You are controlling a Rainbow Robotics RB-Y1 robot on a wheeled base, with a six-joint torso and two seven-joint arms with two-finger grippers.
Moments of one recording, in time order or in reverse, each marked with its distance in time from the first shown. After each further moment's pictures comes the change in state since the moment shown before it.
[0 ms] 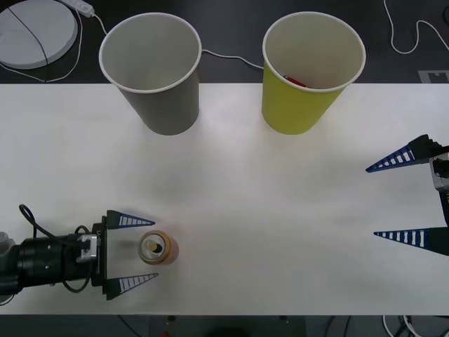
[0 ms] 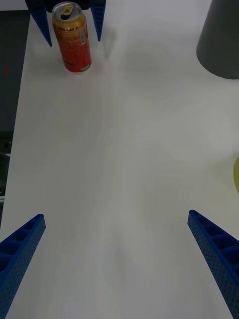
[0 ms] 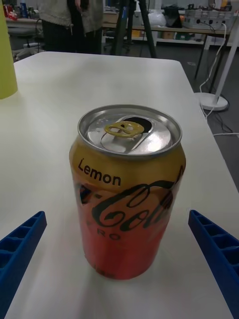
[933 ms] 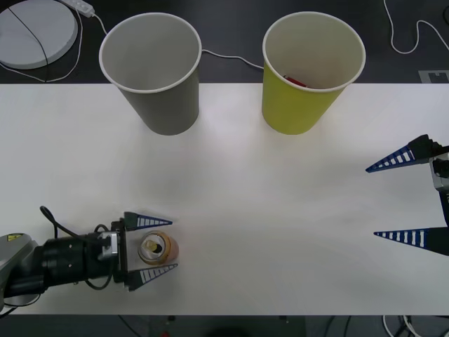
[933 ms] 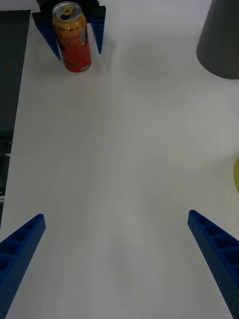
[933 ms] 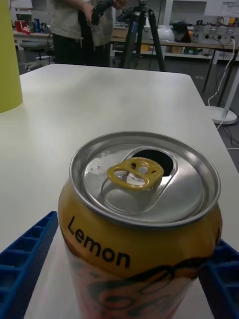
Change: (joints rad) right arm 0.000 0.000 0.000 0.000 0.000 0.000 0.000; left arm -0.006 -0.080 0.004 0.000 -0.002 0.035 0.004
